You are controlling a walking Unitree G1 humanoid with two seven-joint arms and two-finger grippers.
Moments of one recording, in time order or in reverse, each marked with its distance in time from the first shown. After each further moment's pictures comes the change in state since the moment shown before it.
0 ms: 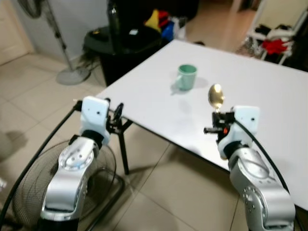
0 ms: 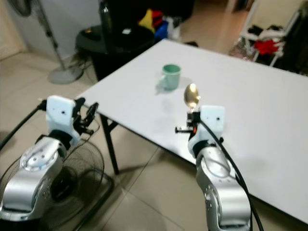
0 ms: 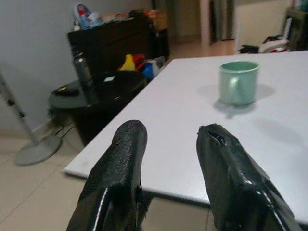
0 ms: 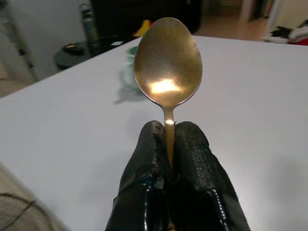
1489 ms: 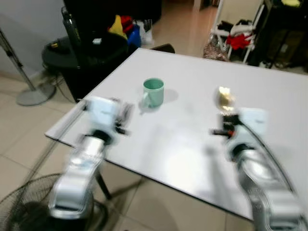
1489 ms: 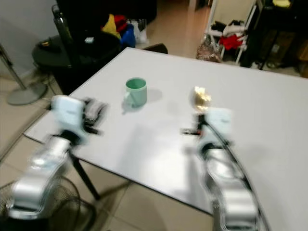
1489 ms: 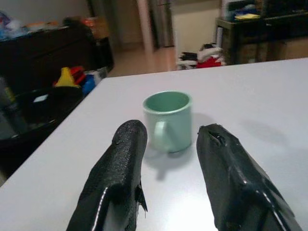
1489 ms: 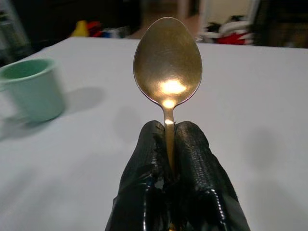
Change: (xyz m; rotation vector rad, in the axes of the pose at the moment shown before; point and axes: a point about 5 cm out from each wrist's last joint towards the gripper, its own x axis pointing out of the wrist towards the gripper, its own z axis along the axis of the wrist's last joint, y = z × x) left arm 0.005 -0.020 -0.002 -0.030 0.003 -0.081; right arm -0.002 -0.018 -0.005 -0.016 0.023 -0.084
